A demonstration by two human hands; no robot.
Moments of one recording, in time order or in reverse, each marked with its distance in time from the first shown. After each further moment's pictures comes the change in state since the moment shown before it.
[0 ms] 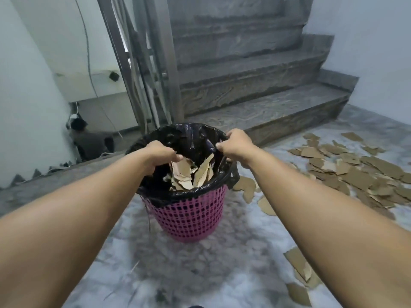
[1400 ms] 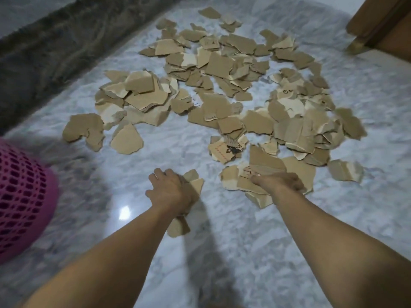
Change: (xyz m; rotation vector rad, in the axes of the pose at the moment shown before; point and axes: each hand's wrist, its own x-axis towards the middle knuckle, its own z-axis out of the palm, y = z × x) left_hand -0.053 -0.080 0.491 0.924 -0.352 0.279; right_hand -0.150 0.476 -0.177 -0.086 0.534 1.376
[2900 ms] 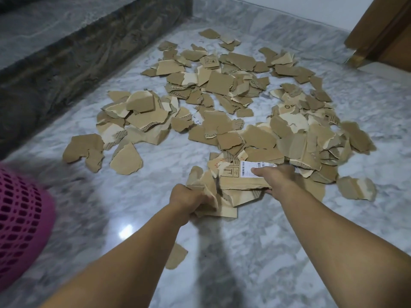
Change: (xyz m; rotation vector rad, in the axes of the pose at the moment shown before) left_hand 0.013 0.035 -0.017 -0.996 -0.354 -0.107; right_hand 0.017 -0.052 -0.014 0.652 -0.206 -0.181
